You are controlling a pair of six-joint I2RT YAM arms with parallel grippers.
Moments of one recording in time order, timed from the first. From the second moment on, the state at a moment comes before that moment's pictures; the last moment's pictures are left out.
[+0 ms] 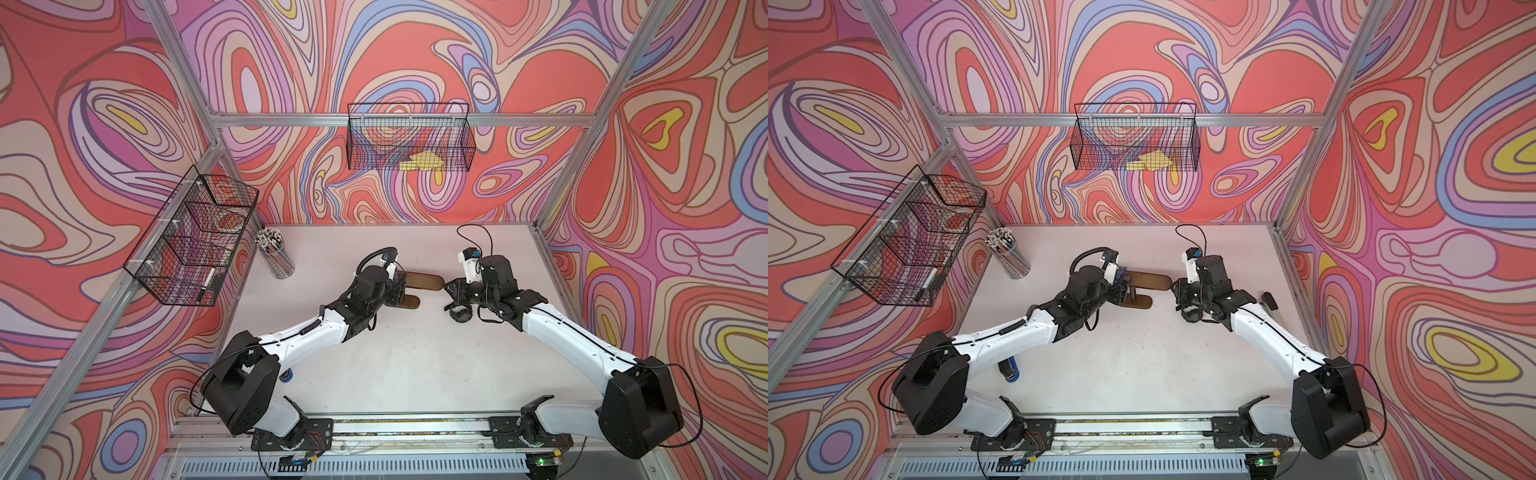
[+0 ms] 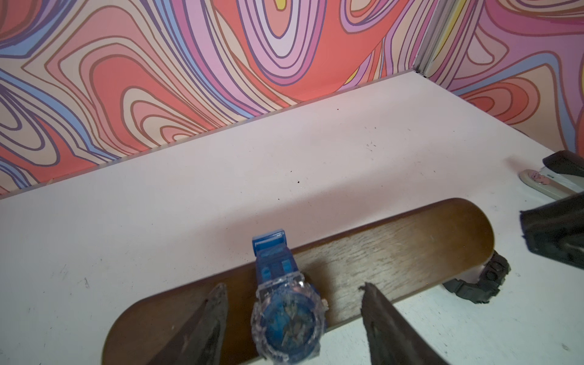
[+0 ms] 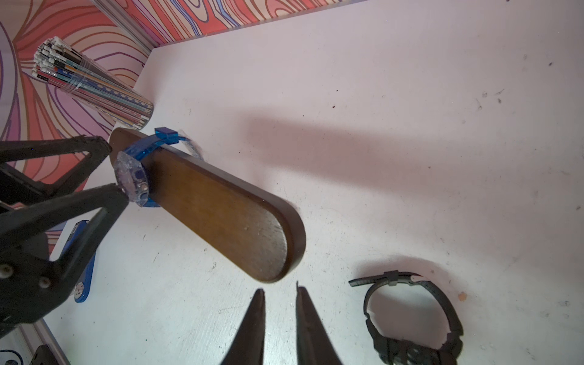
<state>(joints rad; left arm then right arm) -0.69 1.48 0.90 0.18 -0.22 -0.11 0.38 1.31 0.90 -0.26 -0.24 0.32</state>
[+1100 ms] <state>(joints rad) -0.76 0.96 0.64 -0.20 -0.06 -0.27 0.38 1.32 0.74 -0.40 0.06 0.78</state>
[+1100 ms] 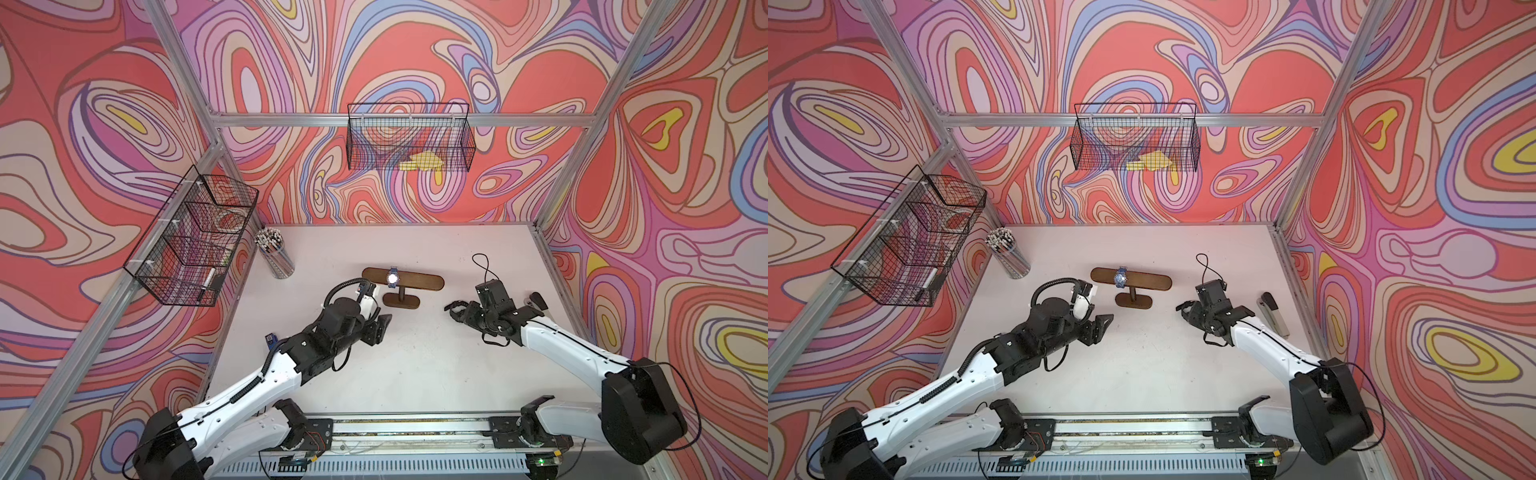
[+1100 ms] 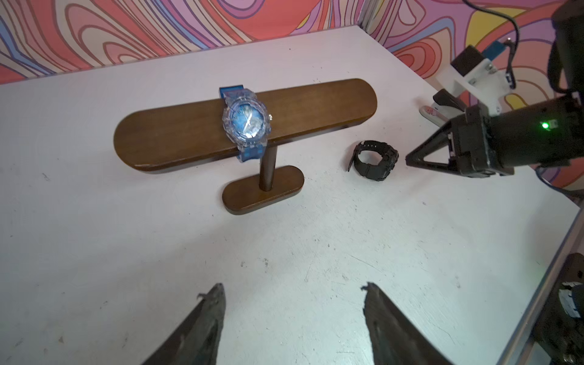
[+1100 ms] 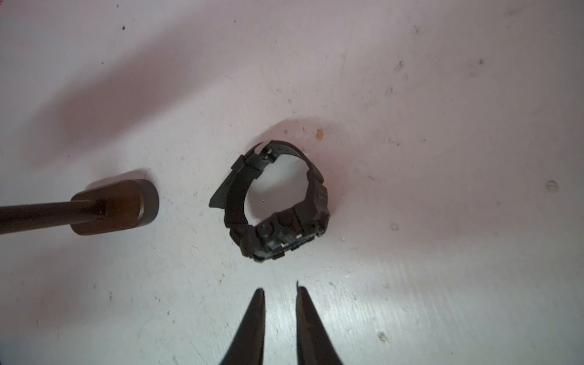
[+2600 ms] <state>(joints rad) -0.77 0.92 0.56 -0.15 0.00 -0.33 0.38 1.51 0.84 -0.43 0.12 0.82</state>
